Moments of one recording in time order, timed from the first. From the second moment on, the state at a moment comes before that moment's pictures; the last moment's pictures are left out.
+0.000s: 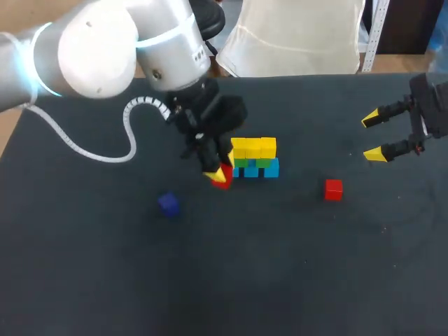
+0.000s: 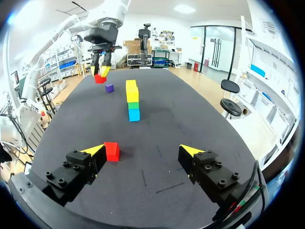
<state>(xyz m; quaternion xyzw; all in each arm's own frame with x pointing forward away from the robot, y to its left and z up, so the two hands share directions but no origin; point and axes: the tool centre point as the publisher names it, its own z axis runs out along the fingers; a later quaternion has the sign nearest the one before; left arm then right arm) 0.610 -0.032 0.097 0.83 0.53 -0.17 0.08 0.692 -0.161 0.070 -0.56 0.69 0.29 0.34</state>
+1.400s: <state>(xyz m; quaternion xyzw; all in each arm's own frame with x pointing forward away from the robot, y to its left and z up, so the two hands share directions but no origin) 0.699 -0.083 0.100 0.78 0.59 -0.15 0.14 0.692 -0.161 0.070 -0.56 0.69 0.29 0.34</state>
